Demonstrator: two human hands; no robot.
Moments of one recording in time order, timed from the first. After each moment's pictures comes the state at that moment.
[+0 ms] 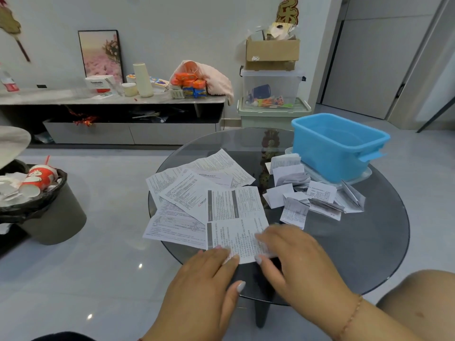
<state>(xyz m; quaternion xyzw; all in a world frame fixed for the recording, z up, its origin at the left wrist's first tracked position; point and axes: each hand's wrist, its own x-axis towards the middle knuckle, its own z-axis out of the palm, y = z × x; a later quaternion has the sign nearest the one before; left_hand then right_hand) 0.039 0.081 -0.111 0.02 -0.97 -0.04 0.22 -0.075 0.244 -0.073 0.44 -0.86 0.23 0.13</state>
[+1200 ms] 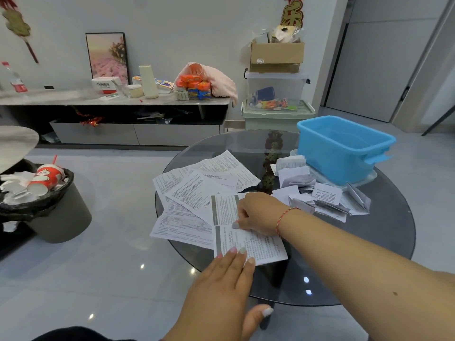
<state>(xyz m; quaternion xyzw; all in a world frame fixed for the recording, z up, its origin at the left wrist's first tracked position) 0.032 0.096 -0.120 -0.01 -0.98 0.01 0.22 -0.148 0.143 -0.042 0.46 -0.88 0.01 -0.12</state>
